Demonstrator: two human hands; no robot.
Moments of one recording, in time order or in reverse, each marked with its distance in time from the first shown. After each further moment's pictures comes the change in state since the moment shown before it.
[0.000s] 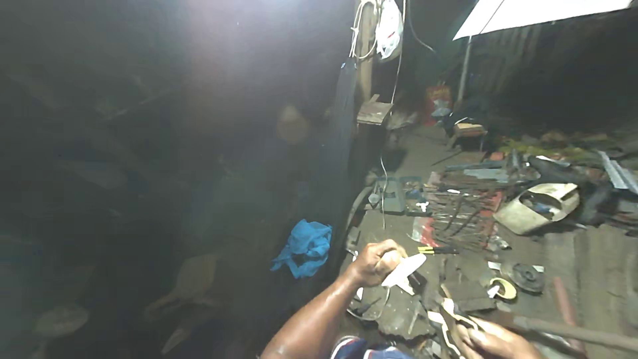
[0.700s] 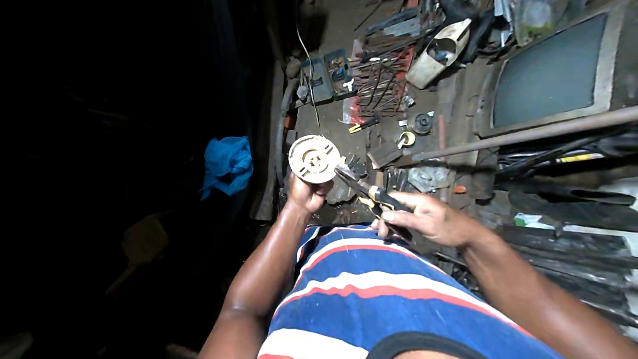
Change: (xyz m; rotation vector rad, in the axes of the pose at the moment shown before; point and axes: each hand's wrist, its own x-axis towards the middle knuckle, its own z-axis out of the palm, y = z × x) left_hand -0.043 -0.010 0.054 -1.211 0.487 -0.801; right_hand -0.024 0.002 0.026 -0.515 0.296 0.034
